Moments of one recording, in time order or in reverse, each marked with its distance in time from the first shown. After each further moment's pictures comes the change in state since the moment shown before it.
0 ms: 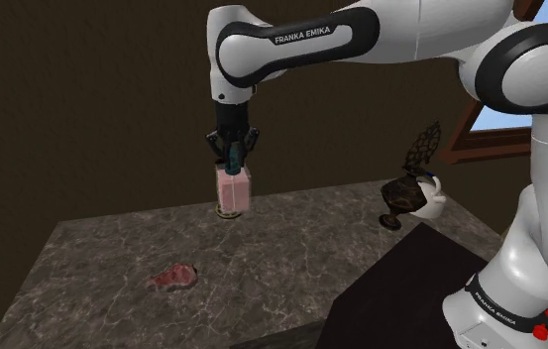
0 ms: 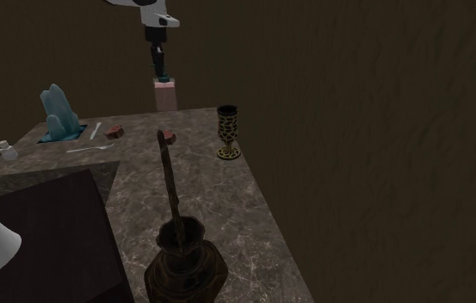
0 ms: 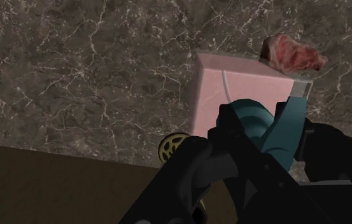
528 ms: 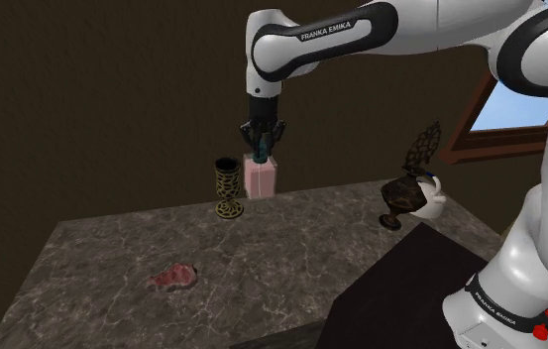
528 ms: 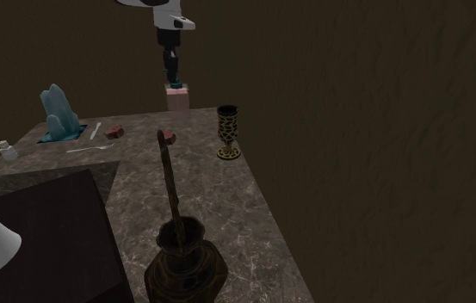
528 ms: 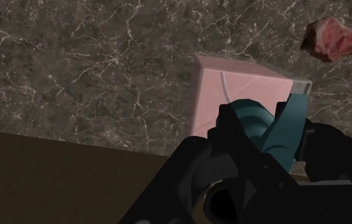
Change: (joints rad) arm -0.108 -0.115 -0.044 -0.180 0.013 0.056 -0.154
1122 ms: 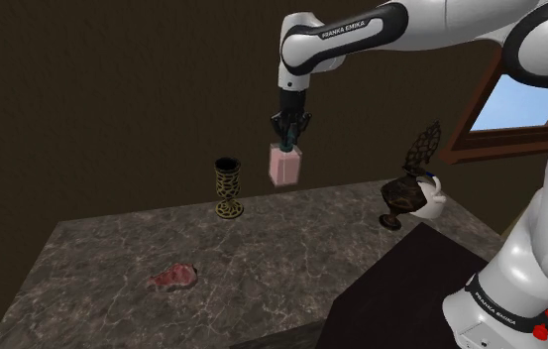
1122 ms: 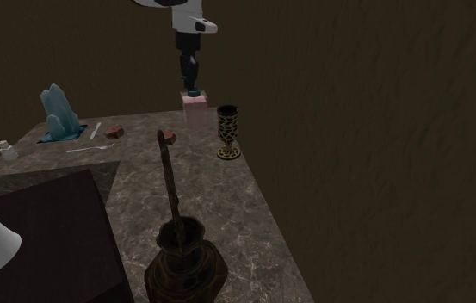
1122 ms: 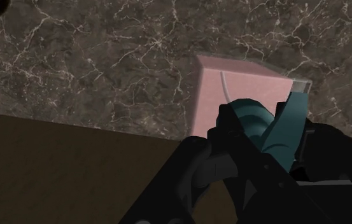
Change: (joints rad) arm -0.123 -0.053 -0.064 -0.082 0.007 0.019 -0.188
